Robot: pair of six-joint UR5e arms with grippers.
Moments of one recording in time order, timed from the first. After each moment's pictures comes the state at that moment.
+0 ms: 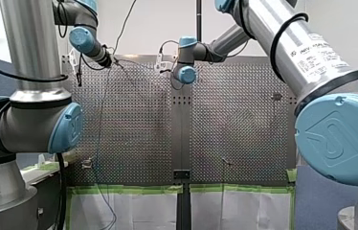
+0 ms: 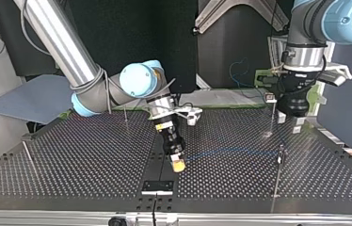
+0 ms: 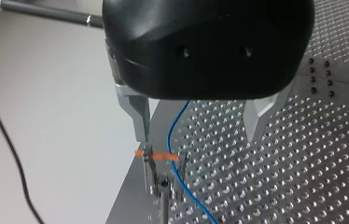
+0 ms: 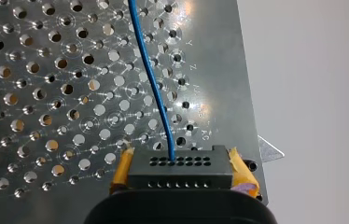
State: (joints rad) left arm 0.09 -1.29 -1.89 -3.10 -1.48 -1.81; right arm 2.34 -0.93 1.04 -0.41 1.60 1.67
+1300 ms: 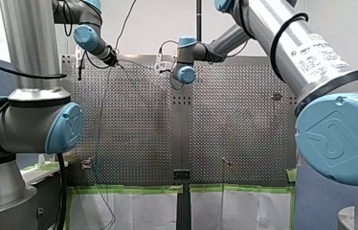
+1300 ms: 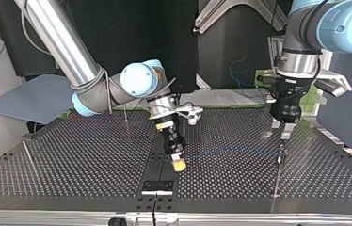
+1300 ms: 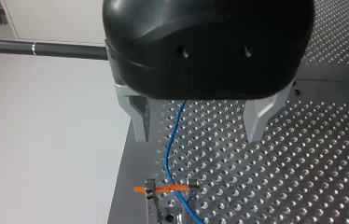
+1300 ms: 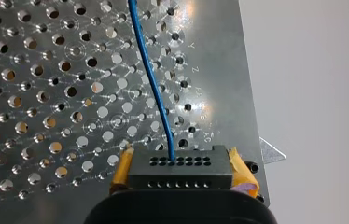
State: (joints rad) left arm 0.05 -1.33 -1.83 -3.13 -1.48 -1.60; right arm 2.35 -0.93 1.04 -0.41 1.60 1.67
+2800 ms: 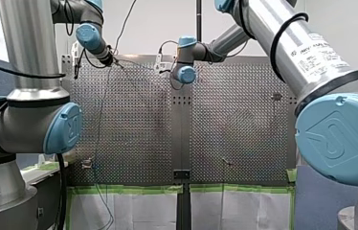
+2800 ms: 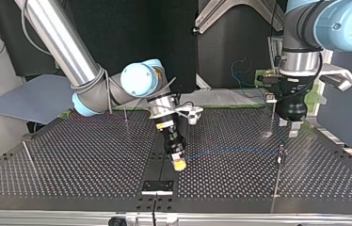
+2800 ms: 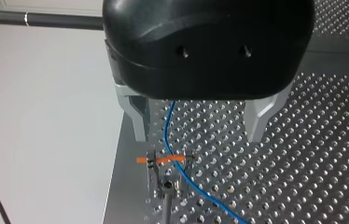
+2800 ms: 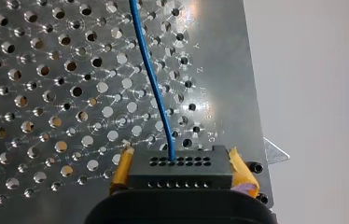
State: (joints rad) left arm 0.02 -1.33 -1.83 -3.14 -1.60 -1.58; right arm 2.35 -0.93 1.04 -0.40 1.60 1.67
